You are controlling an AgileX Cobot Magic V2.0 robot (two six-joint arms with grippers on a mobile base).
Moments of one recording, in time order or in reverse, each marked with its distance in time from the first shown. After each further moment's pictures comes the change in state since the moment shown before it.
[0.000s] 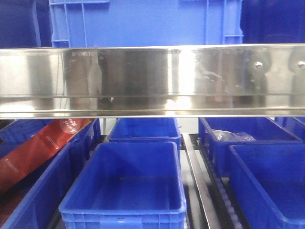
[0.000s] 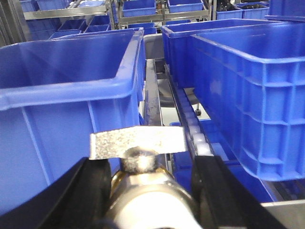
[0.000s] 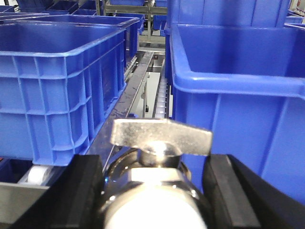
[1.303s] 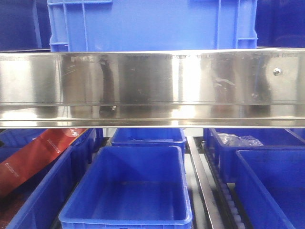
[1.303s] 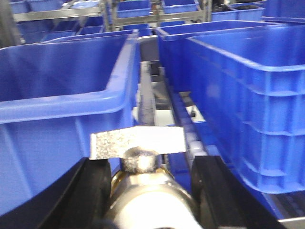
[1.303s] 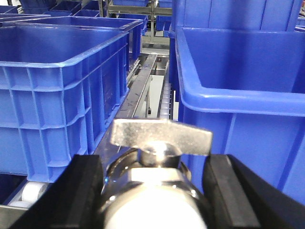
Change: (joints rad) left arm -0.046 0.000 0.000 0.000 0.000 0.000; right arm 0.000 0.000 0.000 0.000 0.000 0.000
